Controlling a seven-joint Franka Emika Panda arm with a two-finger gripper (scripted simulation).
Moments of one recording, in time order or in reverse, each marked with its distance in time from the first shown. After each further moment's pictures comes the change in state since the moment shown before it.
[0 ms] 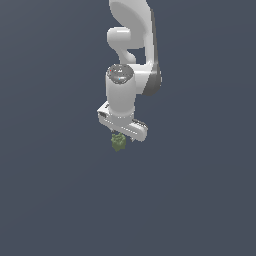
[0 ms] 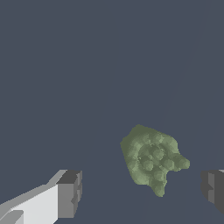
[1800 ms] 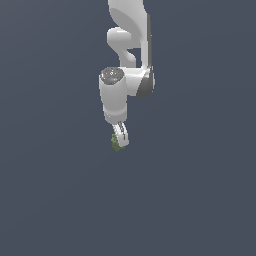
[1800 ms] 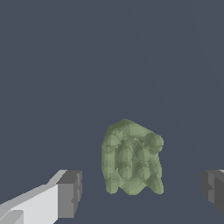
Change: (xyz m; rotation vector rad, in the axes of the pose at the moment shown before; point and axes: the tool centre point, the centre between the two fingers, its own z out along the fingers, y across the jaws) arm -0.012 0.031 0.023 0.022 0.001 0.746
